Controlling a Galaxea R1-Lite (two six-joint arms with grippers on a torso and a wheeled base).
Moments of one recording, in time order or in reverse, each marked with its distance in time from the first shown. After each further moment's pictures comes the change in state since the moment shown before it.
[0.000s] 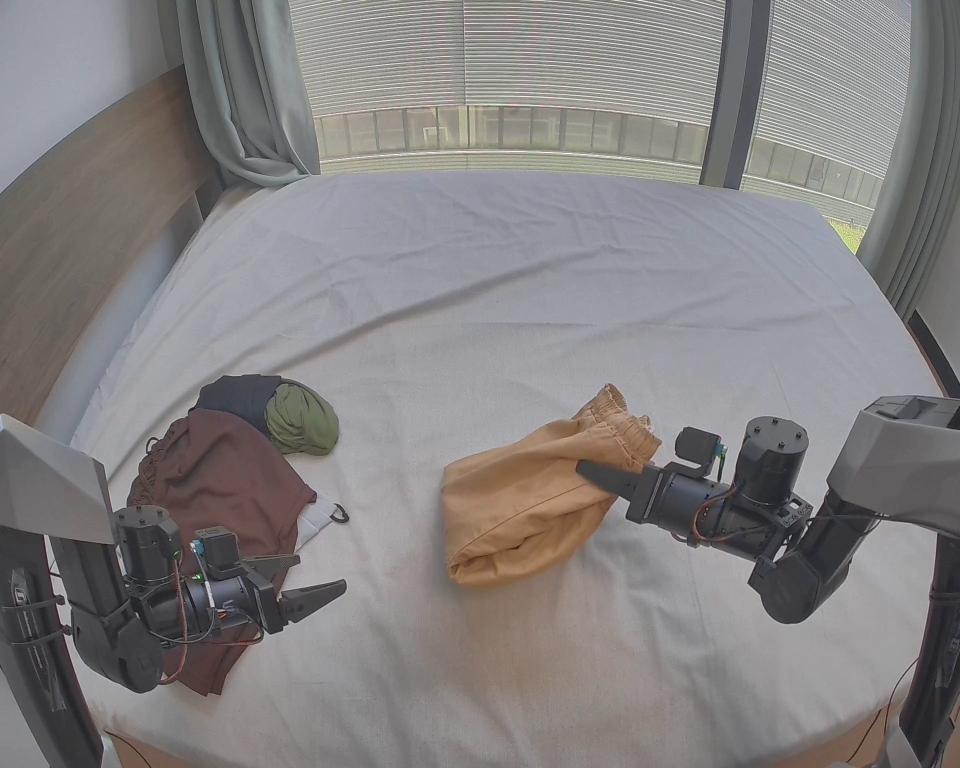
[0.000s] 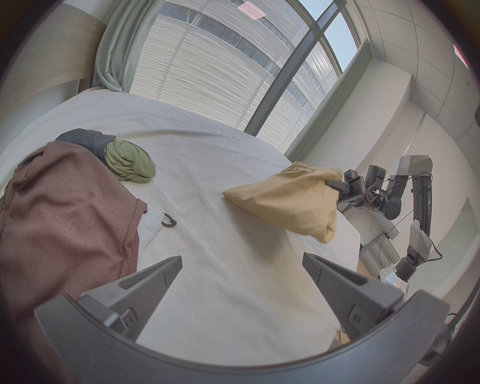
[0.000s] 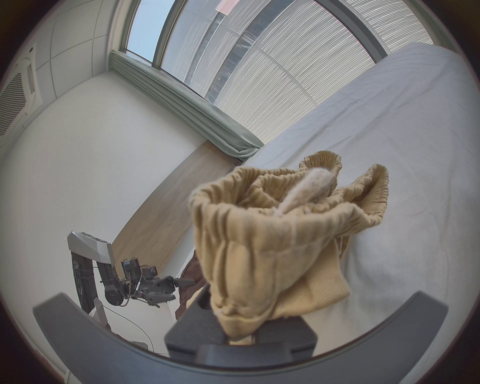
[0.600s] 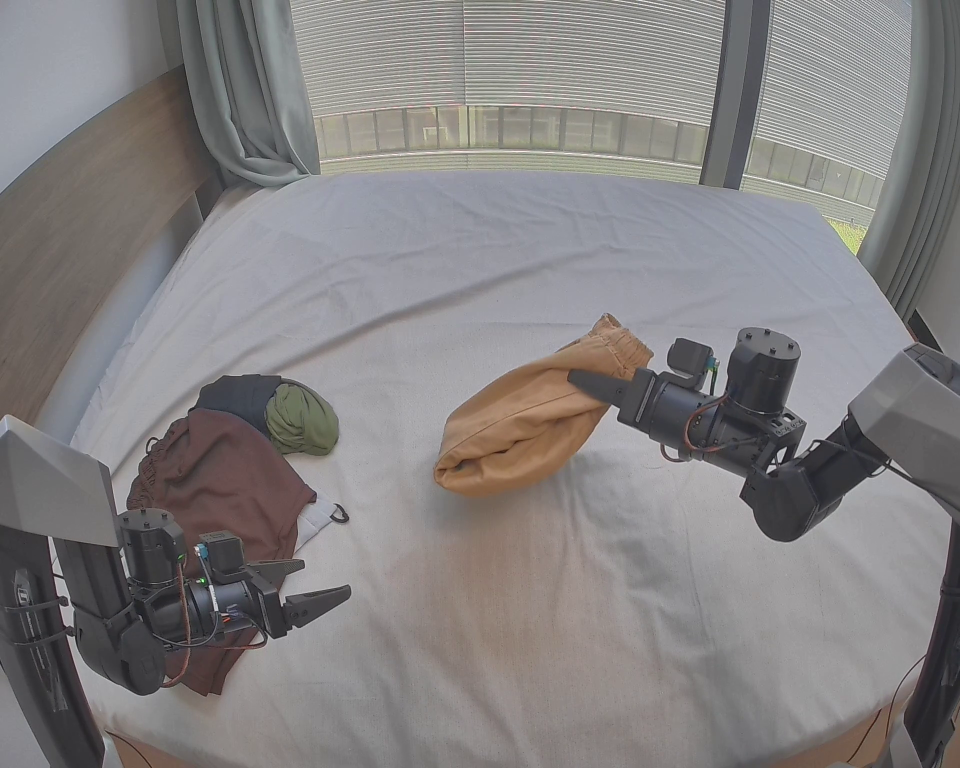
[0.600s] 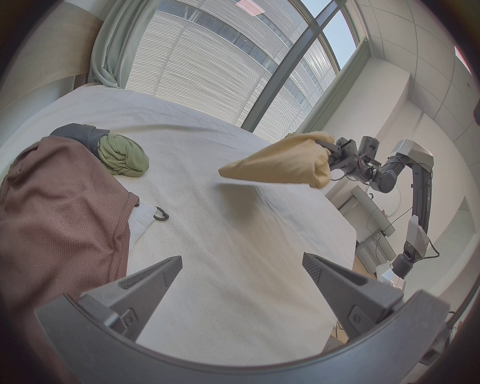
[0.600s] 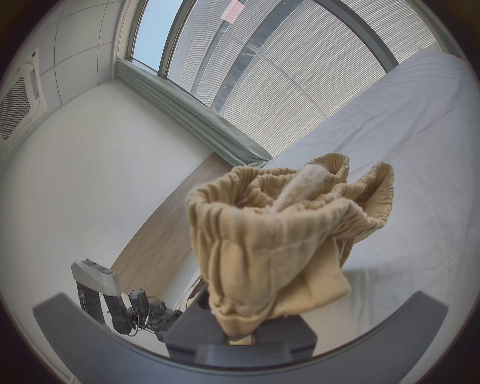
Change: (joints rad) left arm -0.011 0.008 0.005 0.000 -0.001 0.001; right arm -0.036 -0.021 -0.338 0.269 0.019 0.041
